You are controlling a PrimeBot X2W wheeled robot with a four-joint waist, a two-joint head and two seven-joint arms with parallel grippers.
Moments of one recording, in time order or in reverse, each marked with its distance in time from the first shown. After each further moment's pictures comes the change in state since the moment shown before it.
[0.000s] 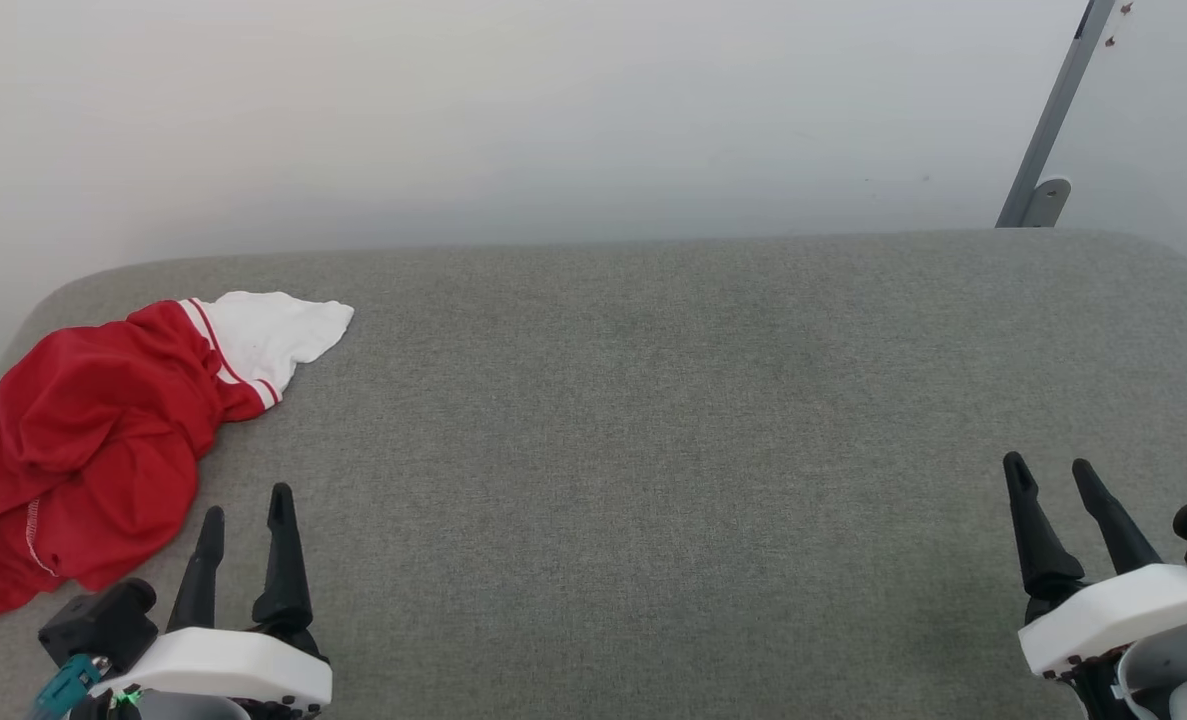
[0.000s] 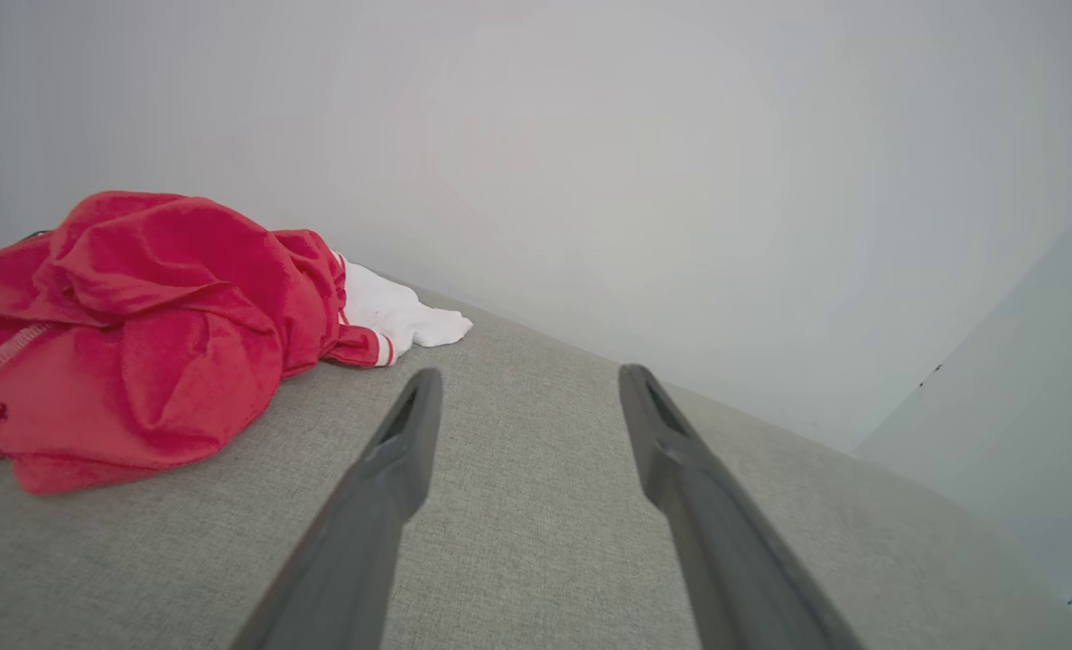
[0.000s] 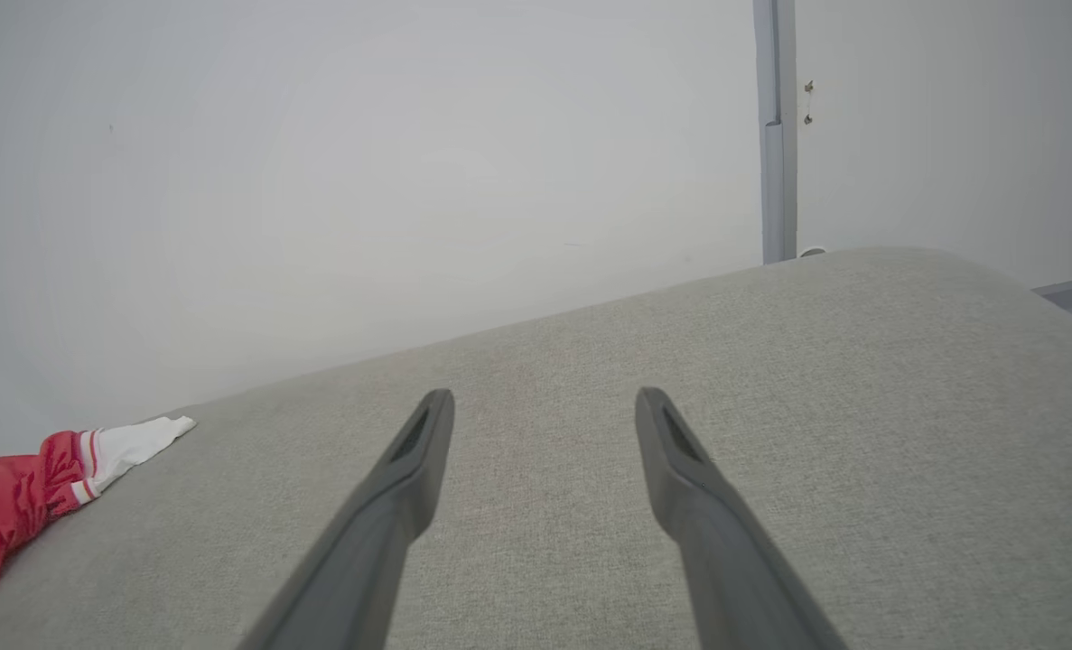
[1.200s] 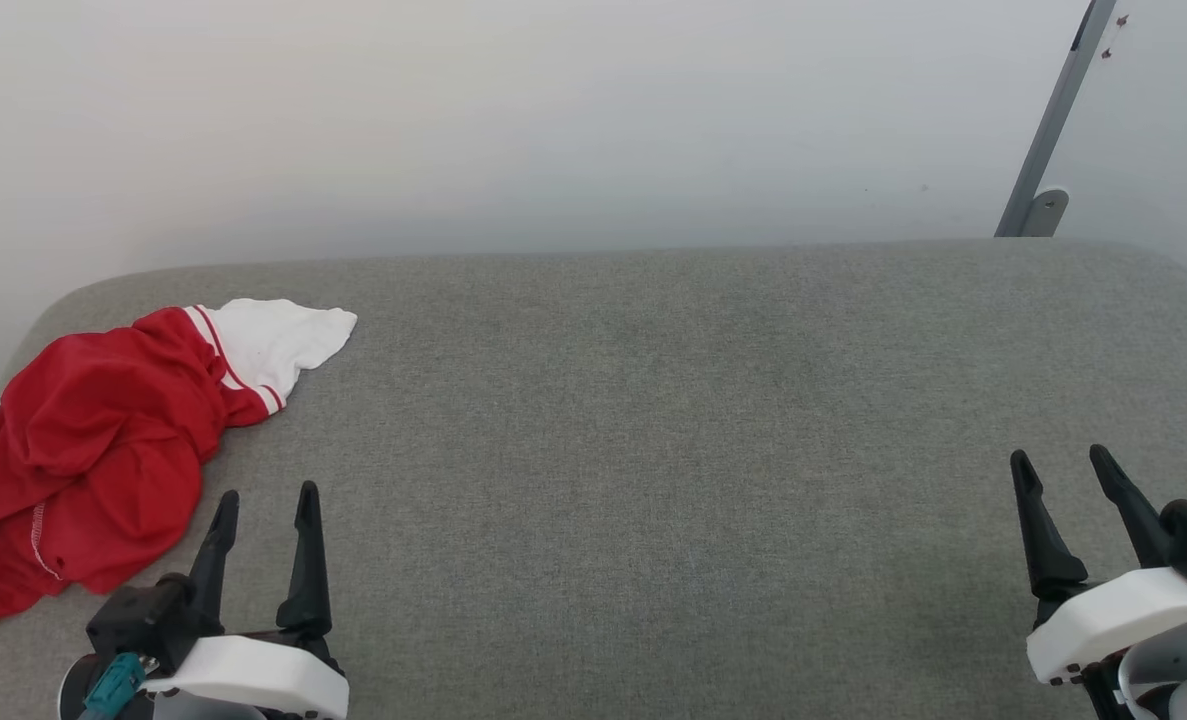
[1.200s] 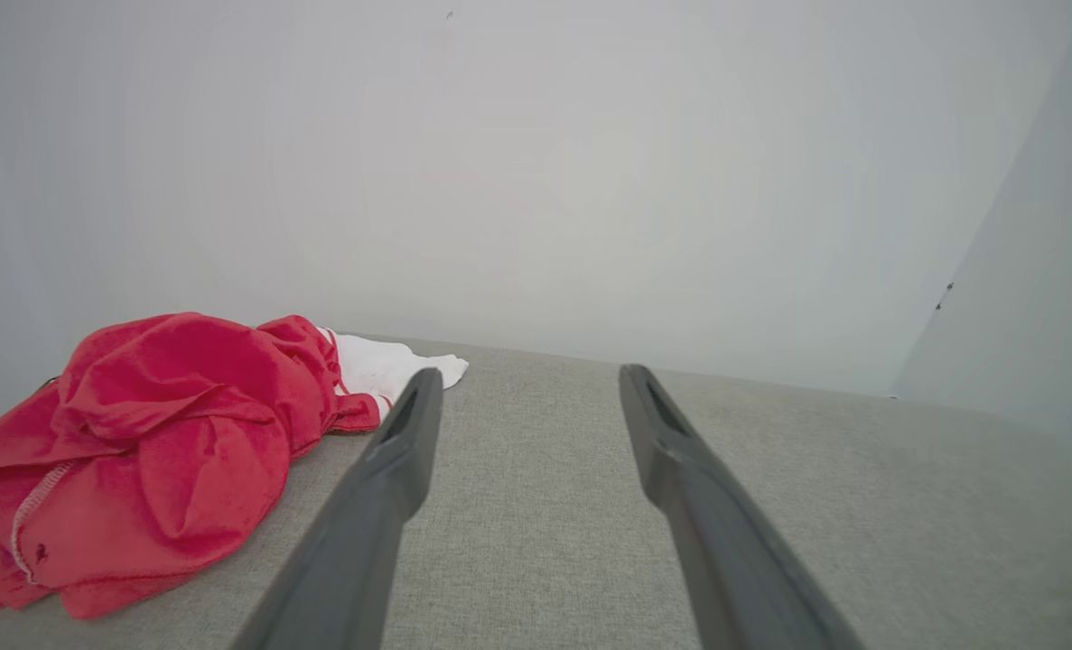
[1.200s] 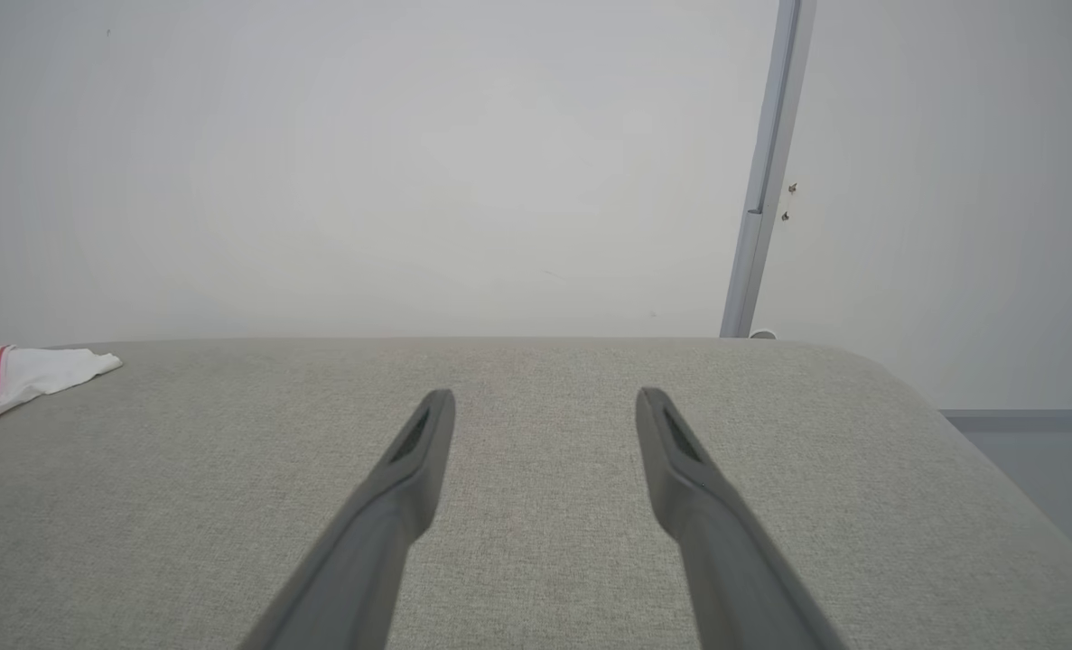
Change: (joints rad) left arm 0.005 0.028 -0.041 -0.008 0.215 -0.012 -0.061; right arm 0.004 -0.028 0.002 -0.017 -0.225 0.000 -0.044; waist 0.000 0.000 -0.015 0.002
